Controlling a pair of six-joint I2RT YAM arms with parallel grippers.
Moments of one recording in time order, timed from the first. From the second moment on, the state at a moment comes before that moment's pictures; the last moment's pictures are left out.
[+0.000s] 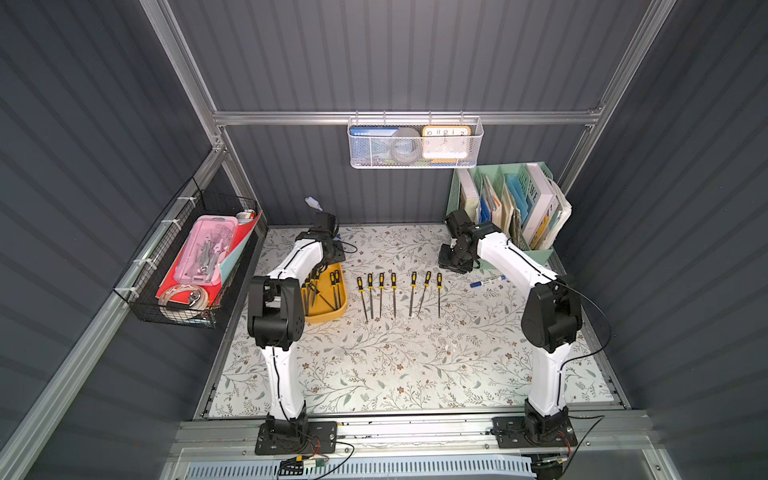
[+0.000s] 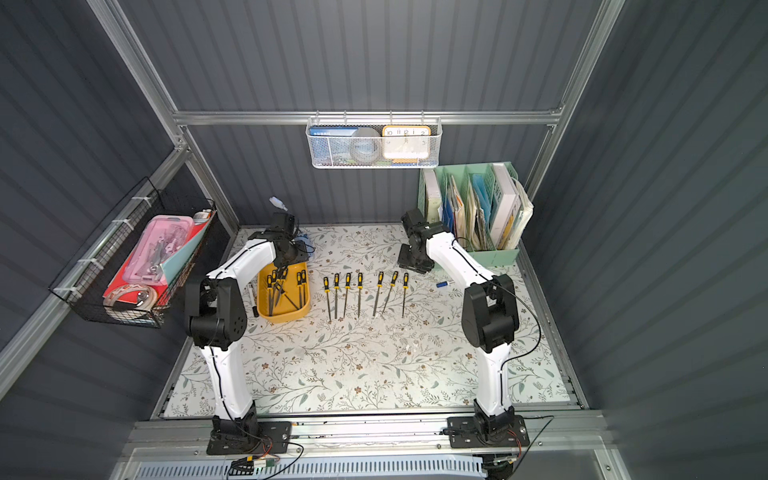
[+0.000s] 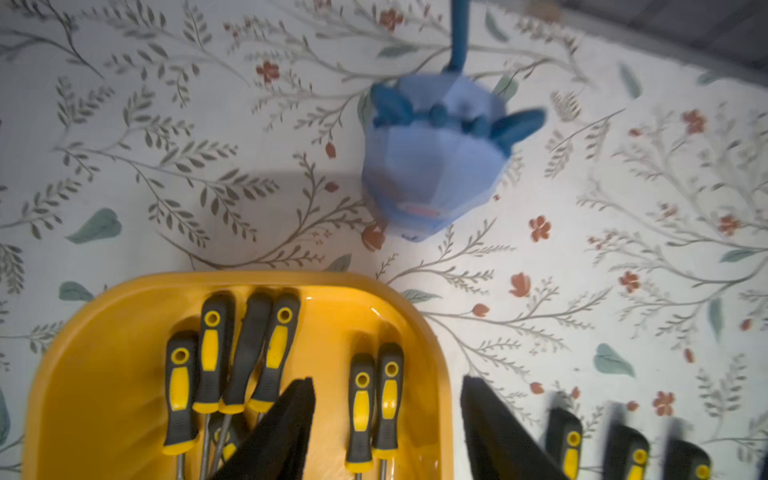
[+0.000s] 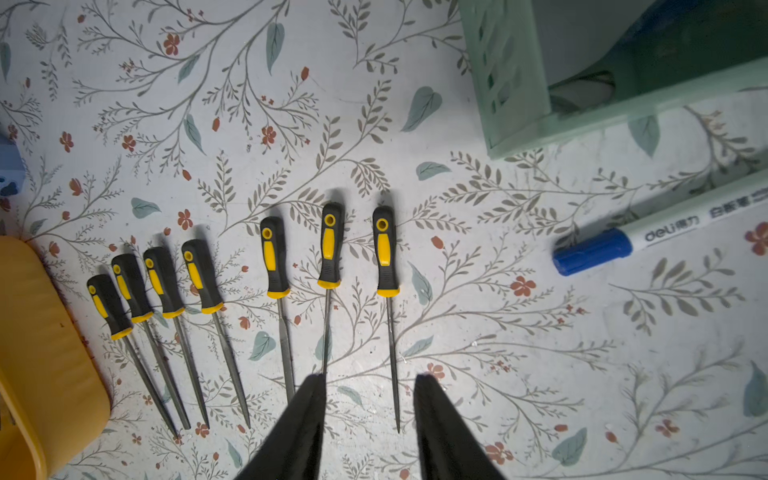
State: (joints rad) left arm -0.09 2.11 1.73 -0.66 -0.14 -0.34; right arm 0.37 2.04 1.81 -0.97 -0.01 0.60
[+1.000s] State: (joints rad) left arm -0.05 2.19 1.74 -0.72 -0.23 -0.29; right arm 0.37 2.04 1.72 -0.95 -0.02 0.62
